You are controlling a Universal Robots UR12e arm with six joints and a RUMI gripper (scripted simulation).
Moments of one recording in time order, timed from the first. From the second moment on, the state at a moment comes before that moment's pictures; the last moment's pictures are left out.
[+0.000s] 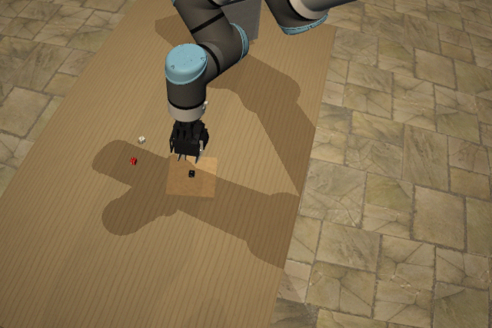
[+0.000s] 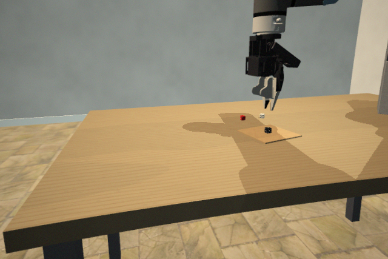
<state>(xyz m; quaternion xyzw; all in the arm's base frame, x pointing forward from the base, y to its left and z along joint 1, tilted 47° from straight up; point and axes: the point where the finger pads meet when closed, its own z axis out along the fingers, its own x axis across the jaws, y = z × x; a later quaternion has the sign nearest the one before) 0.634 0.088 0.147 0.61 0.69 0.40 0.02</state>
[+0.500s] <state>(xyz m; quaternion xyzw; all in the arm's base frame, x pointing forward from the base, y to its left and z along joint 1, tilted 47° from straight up) 0.634 0.088 0.147 0.61 0.69 0.40 0.02</state>
